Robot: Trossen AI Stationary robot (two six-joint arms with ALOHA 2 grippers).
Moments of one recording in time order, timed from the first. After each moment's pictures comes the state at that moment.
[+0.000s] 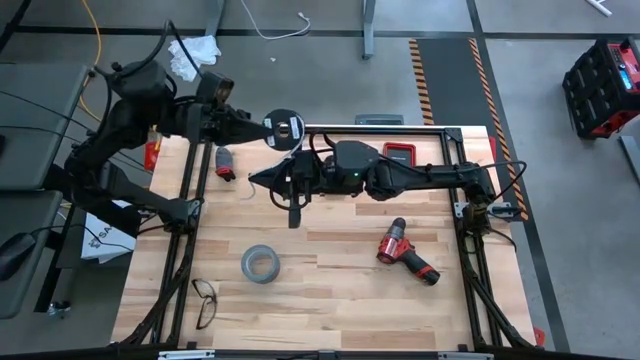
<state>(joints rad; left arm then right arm) 0.13 1.30 1.93 -0.52 0.30 -0.99 0.10 1.96 2.07 0.03 0.05 -0.05</state>
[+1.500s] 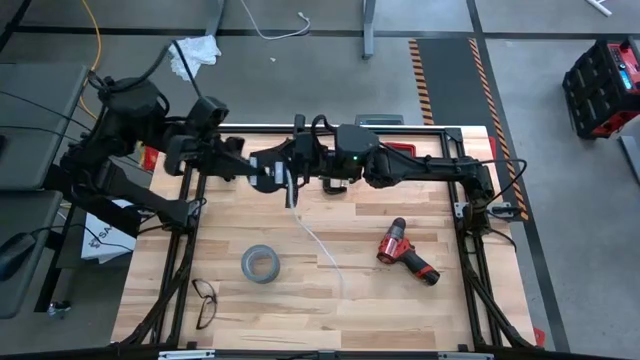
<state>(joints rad) -0.03 1.27 1.93 -0.59 0.34 -0.96 0.03 1.96 2.07 0.06 0.05 -0.09</state>
